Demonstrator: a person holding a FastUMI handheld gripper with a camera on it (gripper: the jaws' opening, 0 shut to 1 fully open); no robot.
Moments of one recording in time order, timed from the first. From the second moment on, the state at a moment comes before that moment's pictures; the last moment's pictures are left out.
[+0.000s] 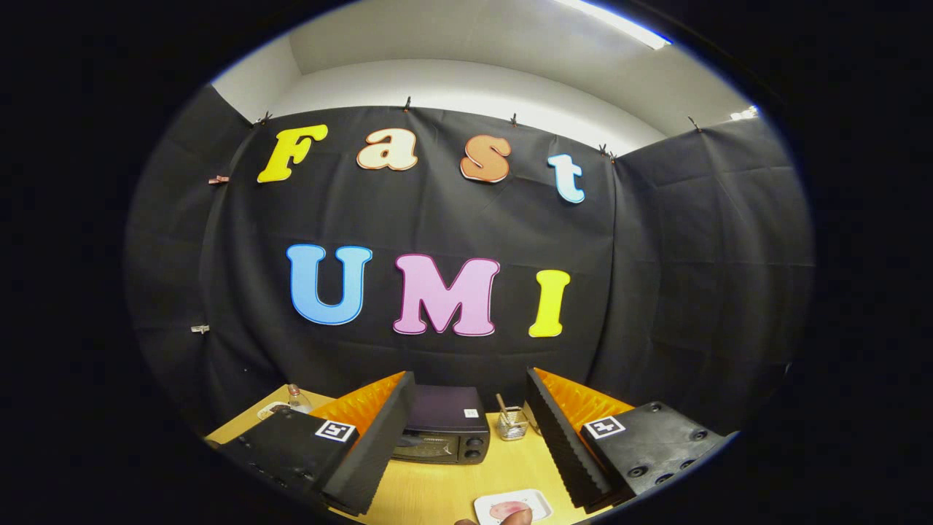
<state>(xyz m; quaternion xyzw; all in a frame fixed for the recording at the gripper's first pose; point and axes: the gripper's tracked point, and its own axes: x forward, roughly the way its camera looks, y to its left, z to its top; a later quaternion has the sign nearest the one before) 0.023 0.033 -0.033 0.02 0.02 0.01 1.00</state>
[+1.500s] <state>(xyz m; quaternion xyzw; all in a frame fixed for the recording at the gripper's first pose) 0.167 0.170 -0.341 0.04 0.28 0.04 0.96</state>
